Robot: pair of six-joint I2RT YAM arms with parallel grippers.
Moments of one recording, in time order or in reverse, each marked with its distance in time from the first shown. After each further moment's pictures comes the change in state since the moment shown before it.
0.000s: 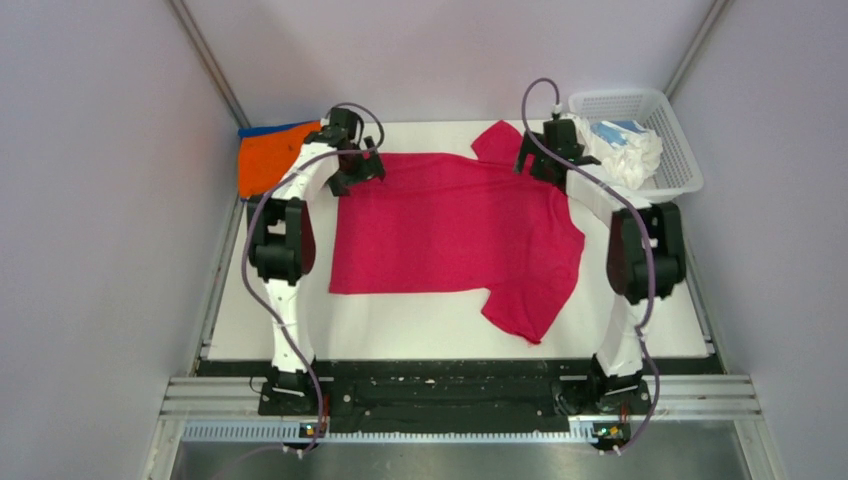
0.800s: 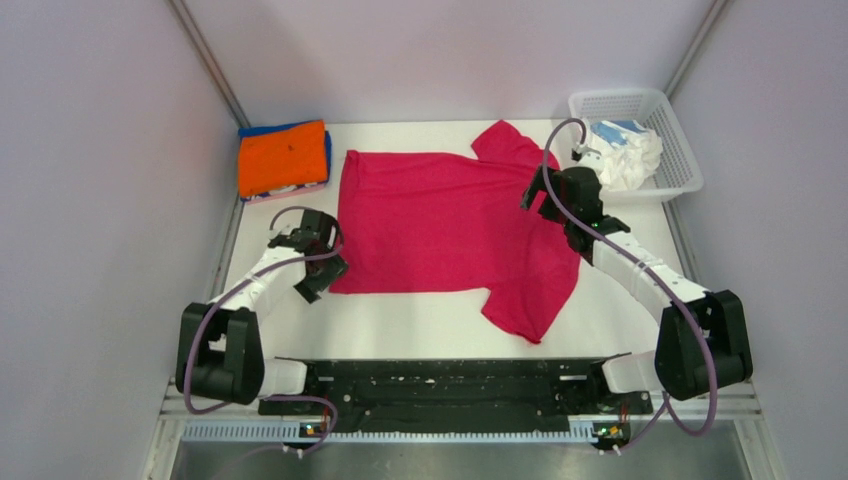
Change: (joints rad) left arm -0.004 -0.785 -1.054 0.036 -0.229 -0.403; right arm 0.072 -0.516 -0.532 0.136 0.029 0.113
